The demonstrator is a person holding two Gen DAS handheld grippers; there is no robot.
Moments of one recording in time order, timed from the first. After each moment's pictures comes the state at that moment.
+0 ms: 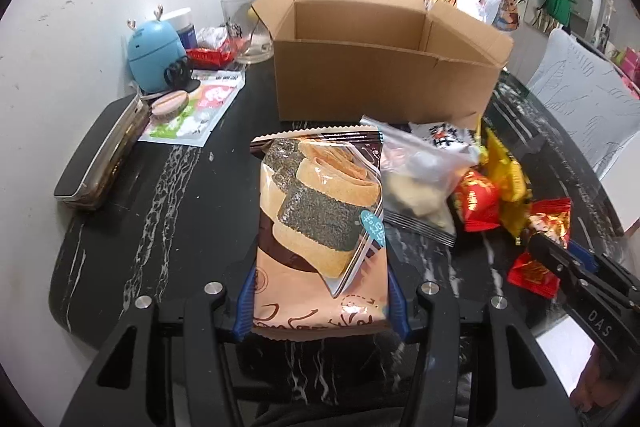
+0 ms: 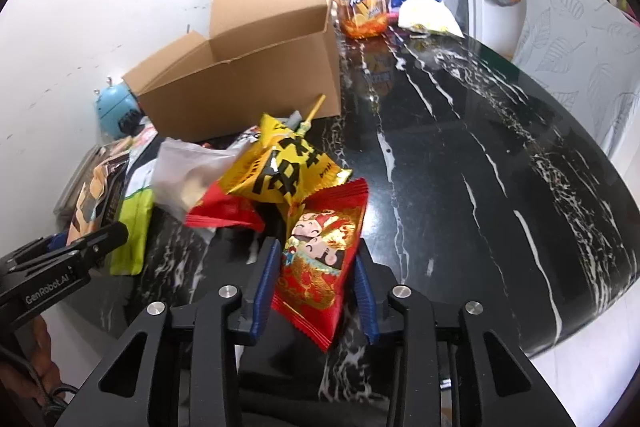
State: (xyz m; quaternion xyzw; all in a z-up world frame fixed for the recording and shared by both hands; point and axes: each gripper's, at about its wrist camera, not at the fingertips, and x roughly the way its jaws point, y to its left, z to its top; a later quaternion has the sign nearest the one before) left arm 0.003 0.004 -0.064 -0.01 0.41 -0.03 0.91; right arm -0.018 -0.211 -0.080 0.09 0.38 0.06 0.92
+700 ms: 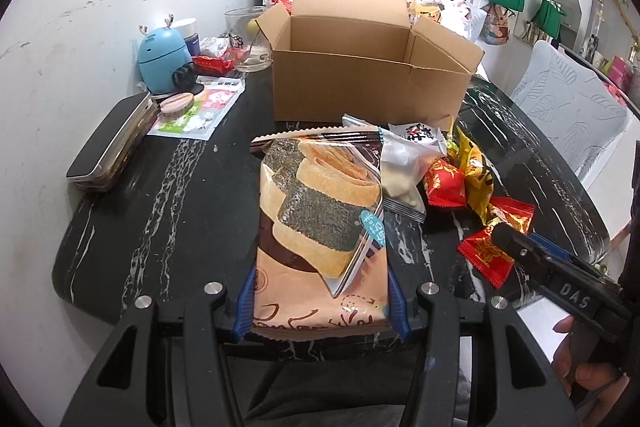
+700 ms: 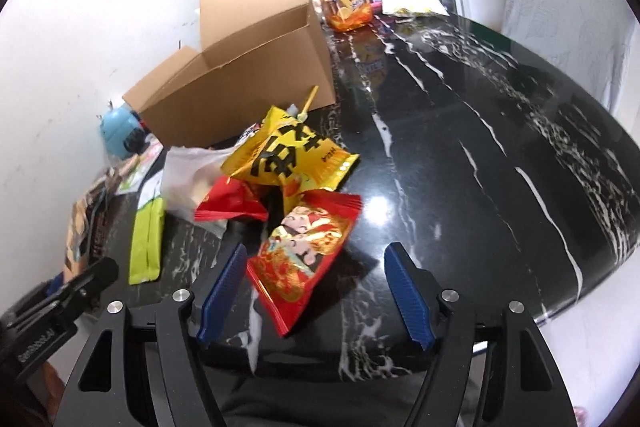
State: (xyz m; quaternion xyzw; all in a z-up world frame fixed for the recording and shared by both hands) left arm -0.033 0.005 -0.057 -0.02 0.39 -0.04 0.92; right arm -0.024 -0.210 -0.088 0.15 0.39 0.06 0.91
